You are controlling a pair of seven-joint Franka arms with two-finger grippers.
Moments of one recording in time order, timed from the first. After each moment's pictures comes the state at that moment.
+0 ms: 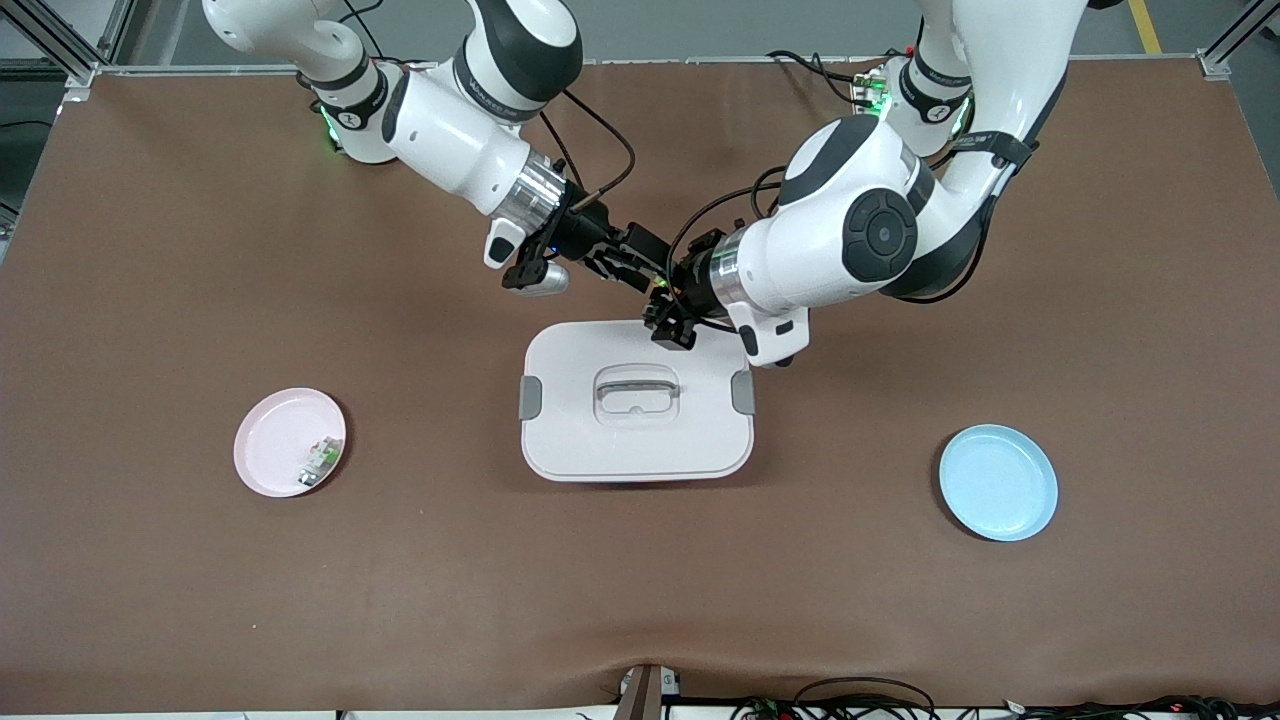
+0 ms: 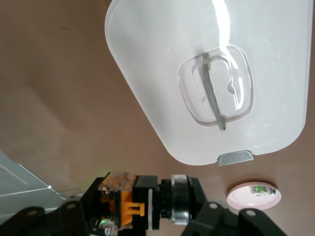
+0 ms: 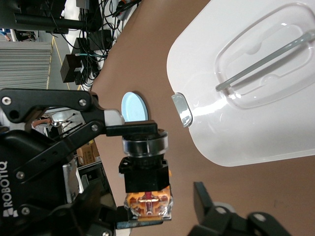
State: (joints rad) left arm -0.20 0.51 -0.52 -1.39 -0.32 1.91 -1.77; right arm 0.88 0.20 -0.08 -1.93 1.18 2.76 0.29
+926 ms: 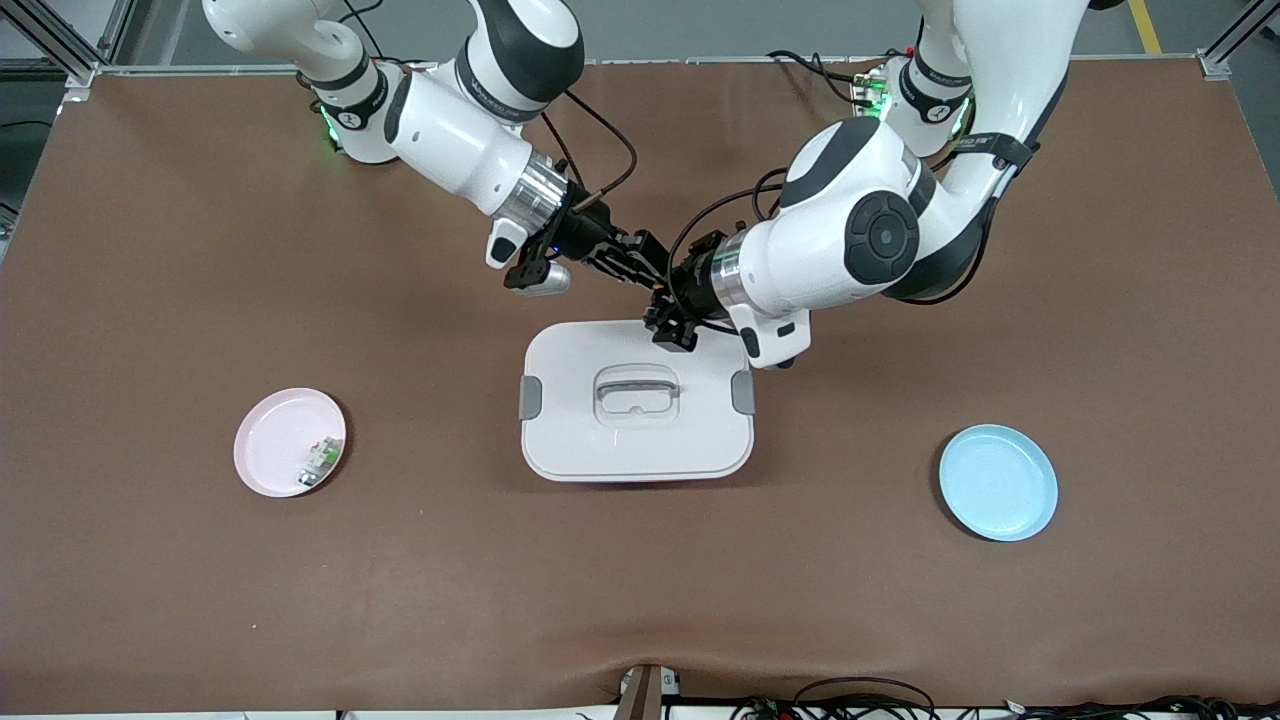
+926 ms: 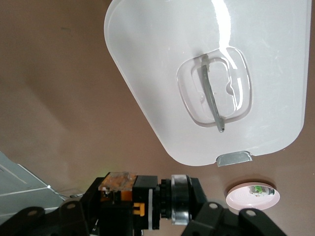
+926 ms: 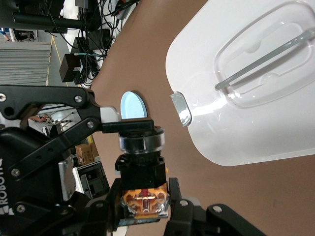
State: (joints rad) left arm -0.20 0.51 -0.52 -1.38 -0.32 1.91 -1.77; right arm 0.88 0.20 -0.08 -1.93 1.18 2.76 0.29
